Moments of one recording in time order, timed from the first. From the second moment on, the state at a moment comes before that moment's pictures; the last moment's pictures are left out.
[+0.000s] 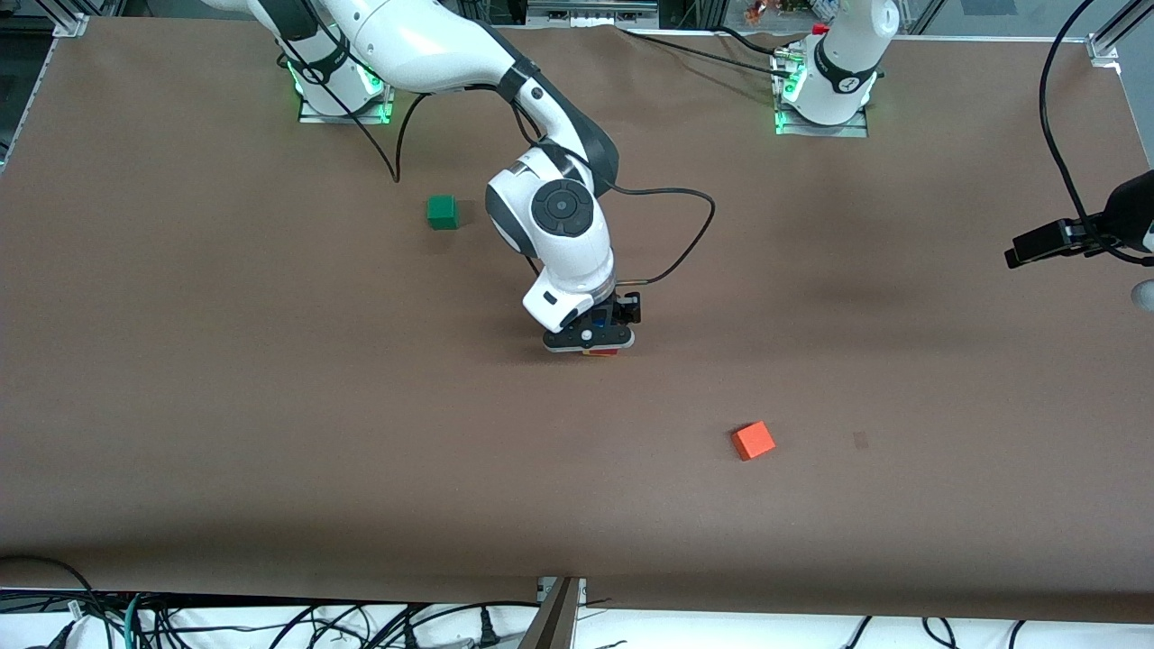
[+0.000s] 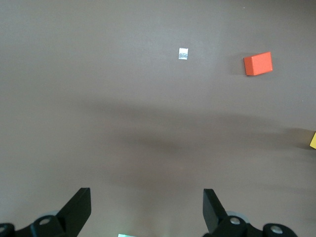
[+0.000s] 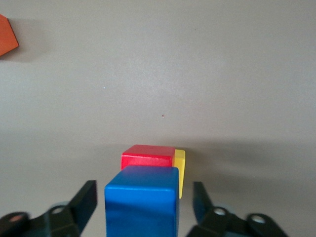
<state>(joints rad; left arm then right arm) 0.13 0.20 -0.08 -1.37 0.00 1.42 -0.14 0.80 0.87 -0.06 -1.13 0.09 2.17 0.70</state>
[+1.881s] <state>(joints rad) 0.19 0.20 -0.08 -1.37 -0.06 1.42 -0.13 0.57 0.16 -0.29 -1.56 0.13 1.70 0.22</state>
